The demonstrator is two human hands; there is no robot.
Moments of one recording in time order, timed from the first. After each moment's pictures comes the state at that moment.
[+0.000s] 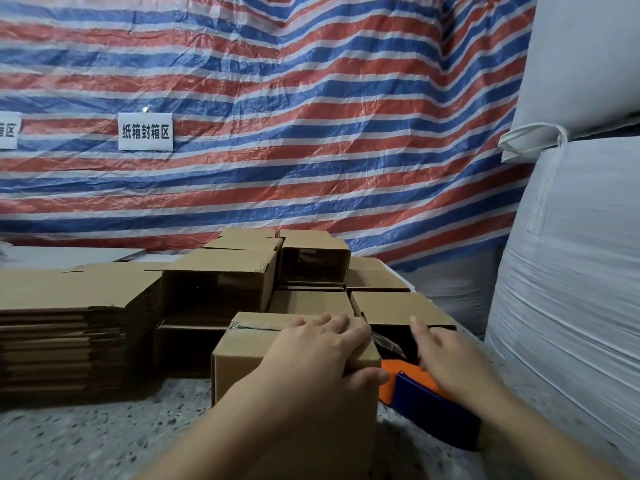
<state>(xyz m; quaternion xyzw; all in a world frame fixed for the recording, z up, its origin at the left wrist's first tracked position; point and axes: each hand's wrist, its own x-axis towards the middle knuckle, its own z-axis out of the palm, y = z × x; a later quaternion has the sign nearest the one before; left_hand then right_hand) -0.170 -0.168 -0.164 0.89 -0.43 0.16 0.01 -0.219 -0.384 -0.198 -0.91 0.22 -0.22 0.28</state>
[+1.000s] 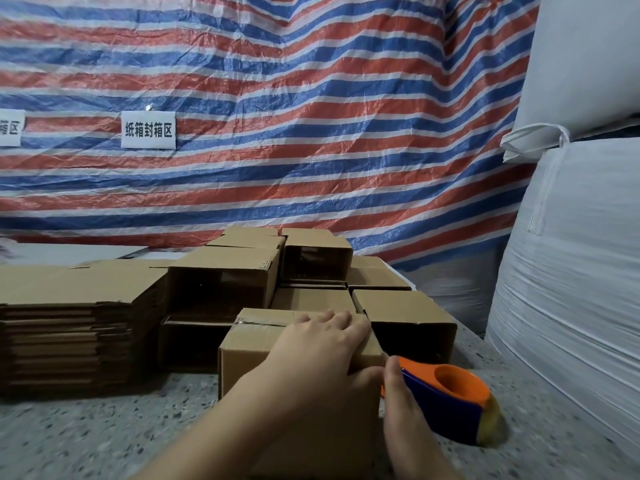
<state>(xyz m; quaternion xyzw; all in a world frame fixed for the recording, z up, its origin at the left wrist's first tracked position) -0.171 -0.166 -0.166 0.88 -0.44 0.18 0.02 -0.241 -0.288 -0.233 -0.73 0.13 -0.17 0.65</state>
